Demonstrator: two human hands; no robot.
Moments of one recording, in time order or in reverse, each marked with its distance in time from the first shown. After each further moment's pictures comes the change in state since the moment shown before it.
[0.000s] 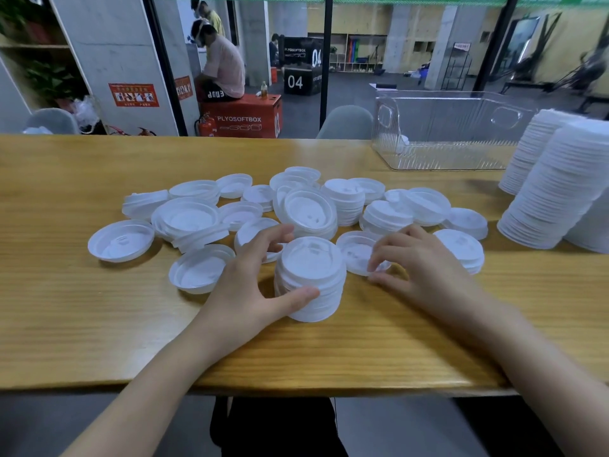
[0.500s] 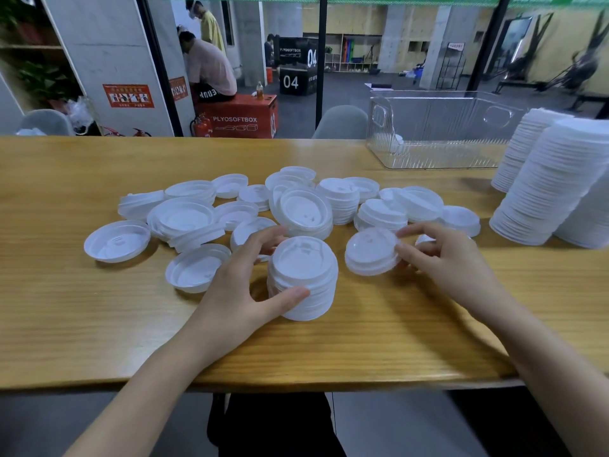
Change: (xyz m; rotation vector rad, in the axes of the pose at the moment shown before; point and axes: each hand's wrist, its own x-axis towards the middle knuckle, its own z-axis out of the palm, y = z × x) left_hand -0.006 0.000 -0.002 0.004 0.005 0.020; right_hand -0.012 -0.006 -0.023 0.535 0.142 0.521
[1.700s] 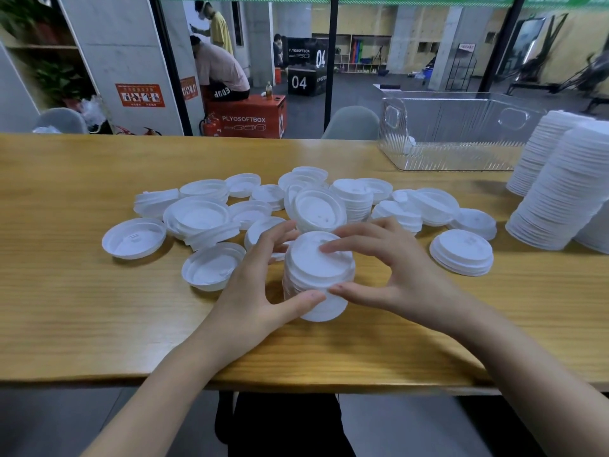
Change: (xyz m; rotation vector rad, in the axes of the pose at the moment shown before) left_hand -0.004 0.001 -0.002 -0.010 -0.005 0.026; right_hand -0.005 -0.041 0.046 -0.240 -0.213 -0.547
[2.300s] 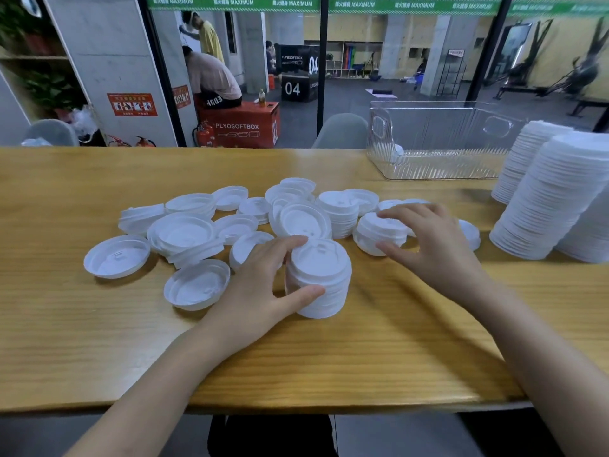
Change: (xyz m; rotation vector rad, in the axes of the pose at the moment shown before) left_hand 0.034 0.004 0.010 0.146 -0.076 -0.025; right_hand 0.008 0.071 -0.038 -0.308 0.201 0.237
